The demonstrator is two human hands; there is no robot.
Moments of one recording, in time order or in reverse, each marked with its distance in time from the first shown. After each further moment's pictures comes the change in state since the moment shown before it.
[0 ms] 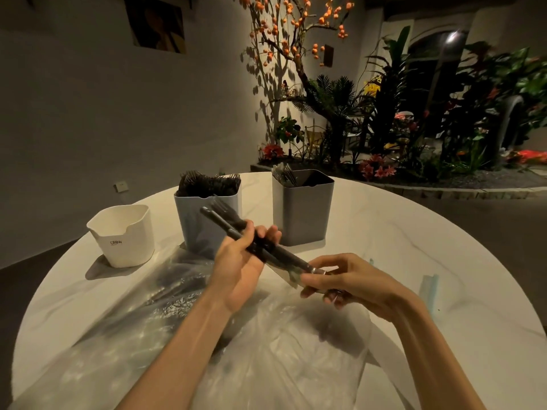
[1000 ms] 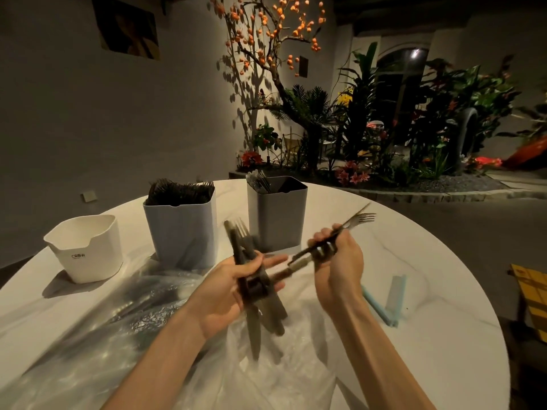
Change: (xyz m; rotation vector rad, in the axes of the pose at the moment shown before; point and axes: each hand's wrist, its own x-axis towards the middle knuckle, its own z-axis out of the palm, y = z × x) left_hand -0.024 -0.006 0.019 0.302 -0.113 -0.310; right_hand 0.019 -0.013 0.021 1.150 0.734 -0.470
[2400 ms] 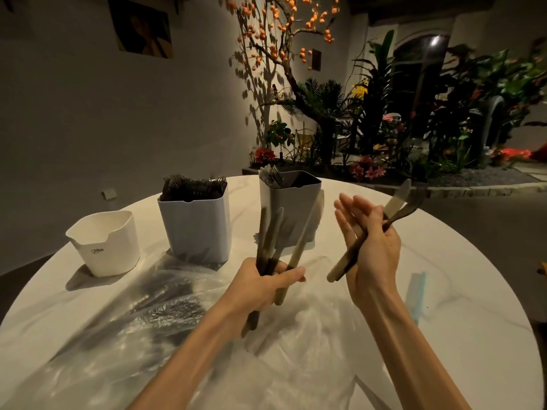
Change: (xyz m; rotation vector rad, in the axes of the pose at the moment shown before) left_hand 0.007 -0.016 0.004 0.735 0.184 0.049; right_hand -0.008 -0.020 0.008 -0.213 -0.094 -0.224
